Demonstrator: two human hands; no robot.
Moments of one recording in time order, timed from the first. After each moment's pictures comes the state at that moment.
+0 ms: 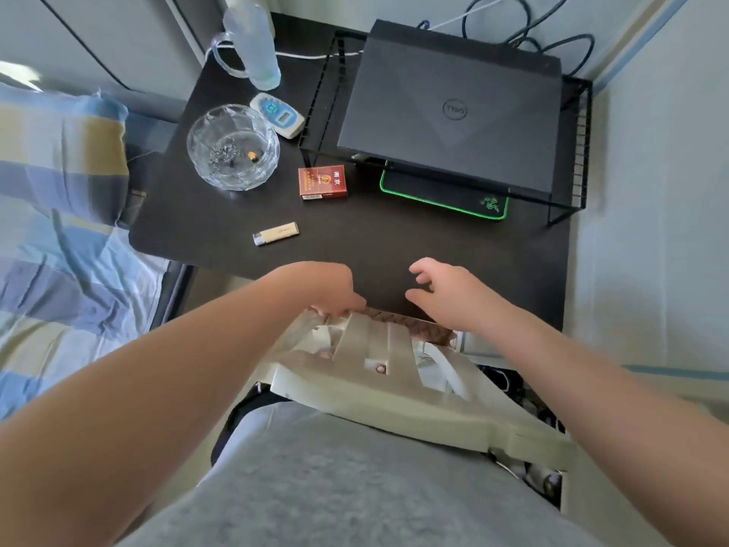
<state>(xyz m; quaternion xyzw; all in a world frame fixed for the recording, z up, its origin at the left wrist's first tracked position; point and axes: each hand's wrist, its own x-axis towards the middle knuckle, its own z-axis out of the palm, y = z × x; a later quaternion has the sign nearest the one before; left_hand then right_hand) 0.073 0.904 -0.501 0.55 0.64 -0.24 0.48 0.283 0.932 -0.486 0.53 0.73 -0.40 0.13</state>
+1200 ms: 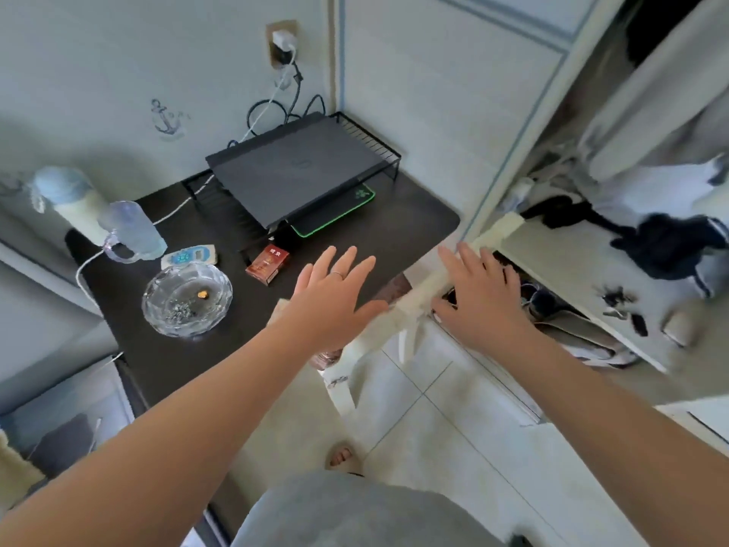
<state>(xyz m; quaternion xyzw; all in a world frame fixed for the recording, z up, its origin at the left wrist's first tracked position) -0.057 0.834 -0.411 0.93 0.31 -0.04 0.17 0.123 0.688 -0.395 0.88 0.47 -0.10 -0.01</state>
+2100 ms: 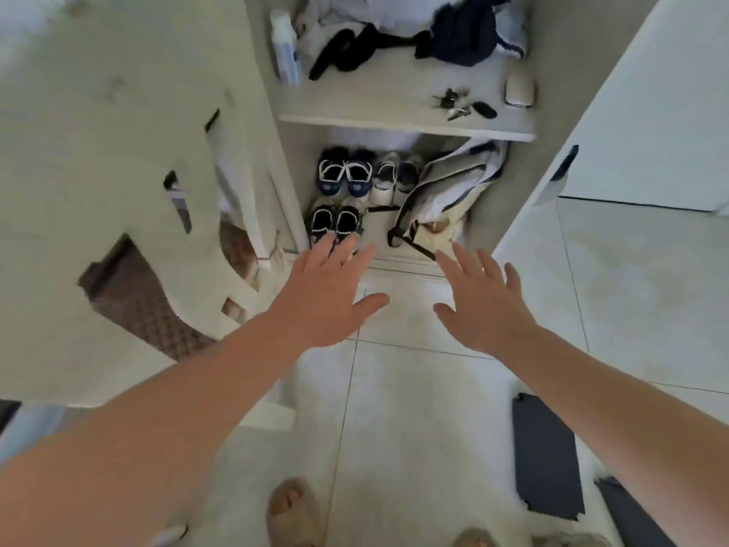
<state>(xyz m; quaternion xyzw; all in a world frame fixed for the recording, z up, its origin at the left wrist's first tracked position) 0.099 0.677 -0.682 0.99 -0.05 -0.10 0.09 0.147 0.446 -0.694 0.97 0.18 -0.13 0.00</state>
